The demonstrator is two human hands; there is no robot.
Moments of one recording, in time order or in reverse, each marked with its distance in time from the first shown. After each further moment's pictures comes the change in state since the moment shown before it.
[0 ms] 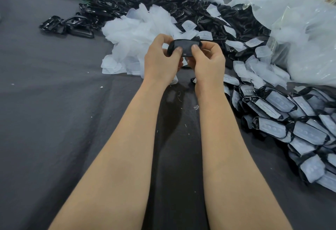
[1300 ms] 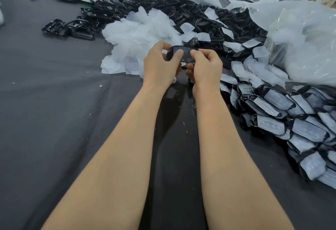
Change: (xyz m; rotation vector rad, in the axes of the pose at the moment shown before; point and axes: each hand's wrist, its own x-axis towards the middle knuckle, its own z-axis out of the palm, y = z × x) left_hand -0.004 -0.008 0.002 0.053 0.012 0.019; right_hand 0.001 0.006 -0.004 0.033 0.051 0.097
